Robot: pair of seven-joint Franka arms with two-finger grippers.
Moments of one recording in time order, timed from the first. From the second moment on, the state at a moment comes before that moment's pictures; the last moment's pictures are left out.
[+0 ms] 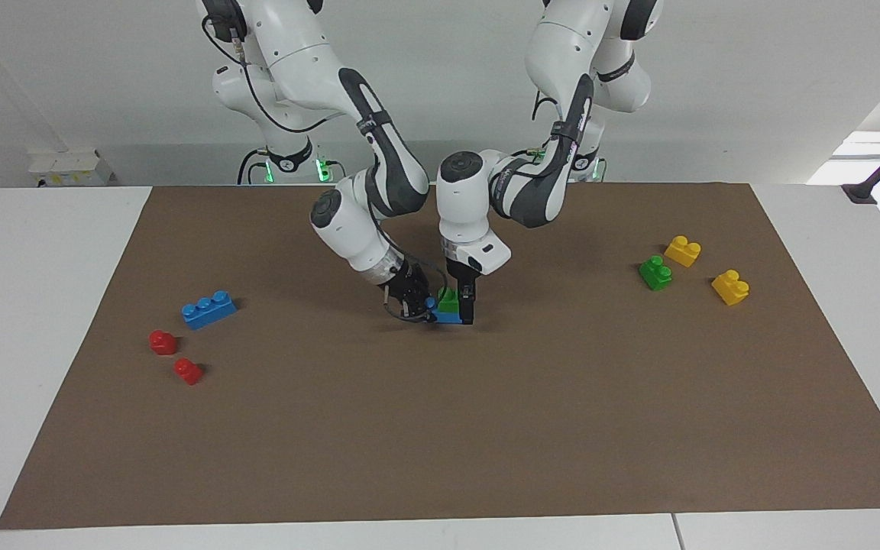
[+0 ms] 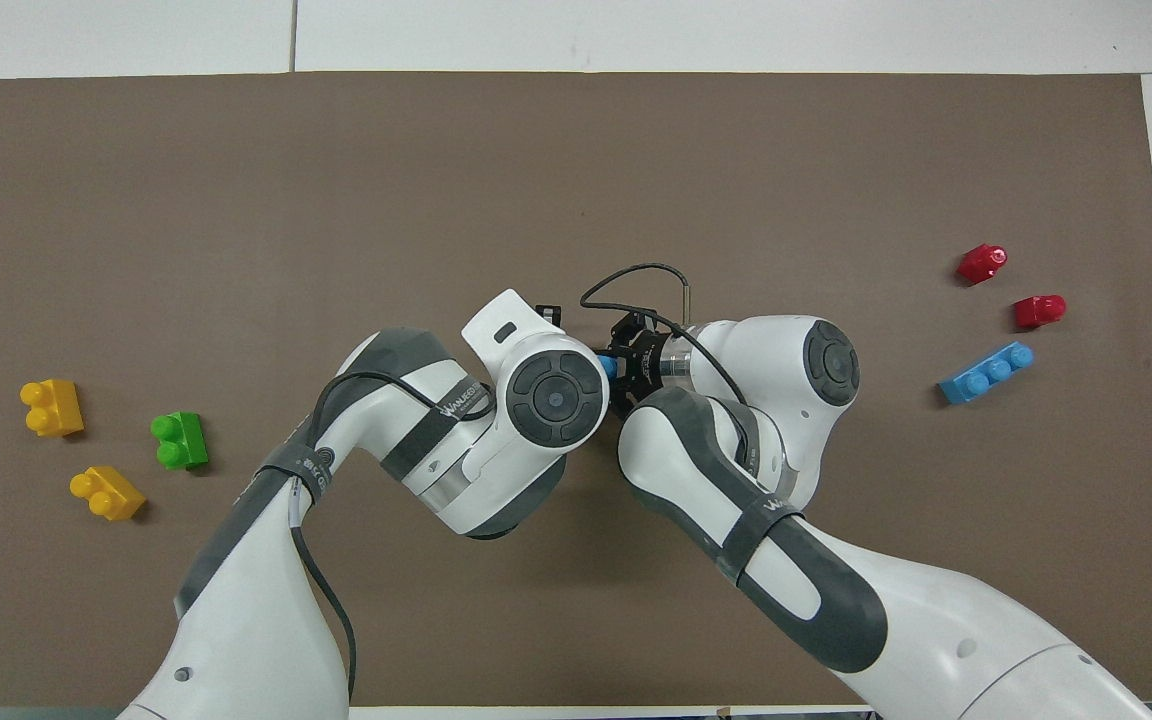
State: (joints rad) left arm -0.67 0.35 -0.03 -1.90 0.26 2.36 -2.28; right arm 0.44 0.36 0.10 -2.07 0.84 2.65 1.45
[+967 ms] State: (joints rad) left arm -0.48 0.28 -0.03 -1.90 0.26 2.36 -1.92; right arm 0.43 0.37 0.10 -2.06 0.84 2.66 1.45
